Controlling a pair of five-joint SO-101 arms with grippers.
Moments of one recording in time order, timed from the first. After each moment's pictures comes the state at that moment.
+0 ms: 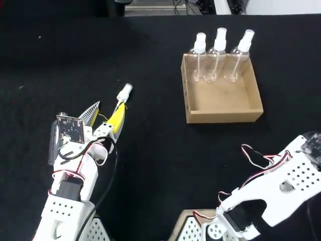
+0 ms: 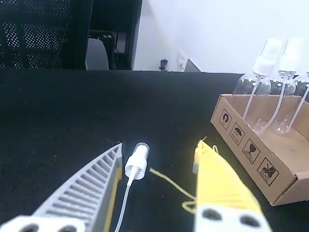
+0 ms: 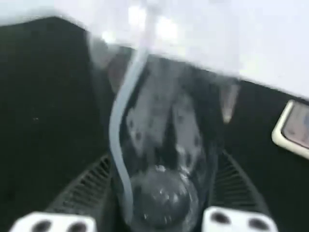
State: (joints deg) left arm 6.3 -85.6 96.7 5.5 5.9; right arm 56.1 51.4 37.2 -71.1 8.0
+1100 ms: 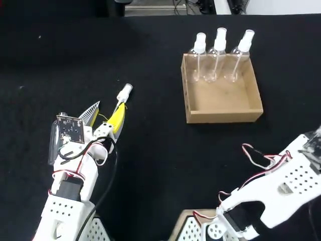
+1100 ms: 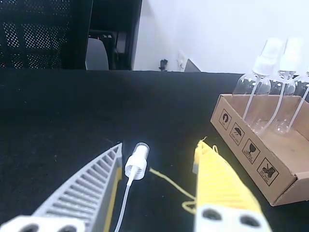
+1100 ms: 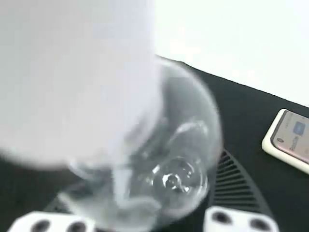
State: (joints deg) left arm 6.3 -85.6 96.7 5.5 5.9; right arm 56.2 41.8 43.1 -66.4 8.0
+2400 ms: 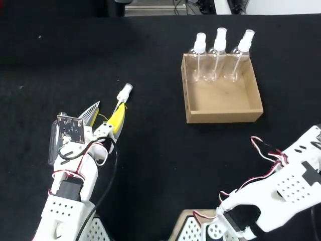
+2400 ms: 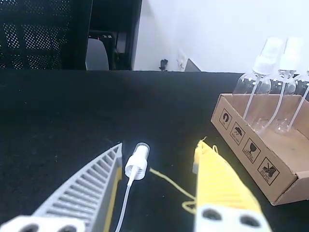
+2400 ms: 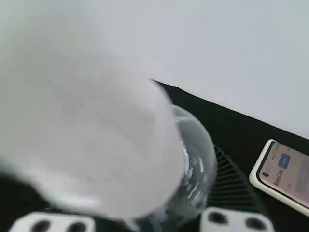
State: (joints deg) left arm 6.3 -85.6 96.7 5.5 5.6; right arm 56.3 29.3 46.5 -58.2 8.0
